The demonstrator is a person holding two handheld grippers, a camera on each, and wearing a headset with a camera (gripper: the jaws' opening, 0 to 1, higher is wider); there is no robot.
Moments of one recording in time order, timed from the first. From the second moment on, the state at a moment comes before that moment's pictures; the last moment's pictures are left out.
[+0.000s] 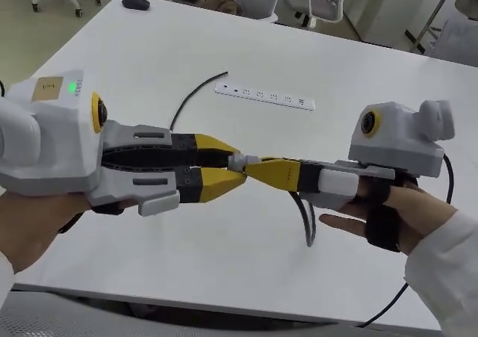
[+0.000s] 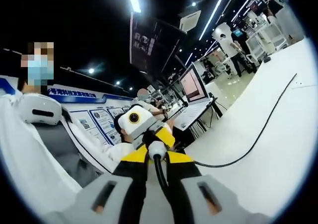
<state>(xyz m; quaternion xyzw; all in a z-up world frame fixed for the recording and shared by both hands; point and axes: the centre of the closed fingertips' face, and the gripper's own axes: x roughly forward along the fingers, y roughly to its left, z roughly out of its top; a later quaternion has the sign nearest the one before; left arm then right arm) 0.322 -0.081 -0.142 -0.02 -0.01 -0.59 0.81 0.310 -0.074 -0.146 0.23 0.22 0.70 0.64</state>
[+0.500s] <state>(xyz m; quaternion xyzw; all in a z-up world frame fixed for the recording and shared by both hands) 0.322 -0.081 -0.143 -0.04 0.01 -0.59 0.80 0.316 -0.074 -0.141 0.27 0.23 0.69 0.63</state>
